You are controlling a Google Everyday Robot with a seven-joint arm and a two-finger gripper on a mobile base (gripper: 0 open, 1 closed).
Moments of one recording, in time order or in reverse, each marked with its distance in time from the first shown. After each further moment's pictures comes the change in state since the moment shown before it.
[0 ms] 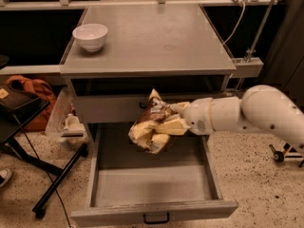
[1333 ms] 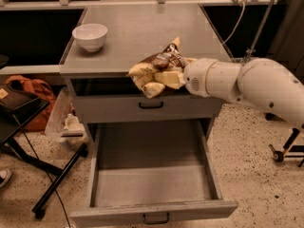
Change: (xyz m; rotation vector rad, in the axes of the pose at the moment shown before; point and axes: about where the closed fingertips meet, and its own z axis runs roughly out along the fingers) arm -0.118 -0.071 -0.024 0.334 -0.208 0.030
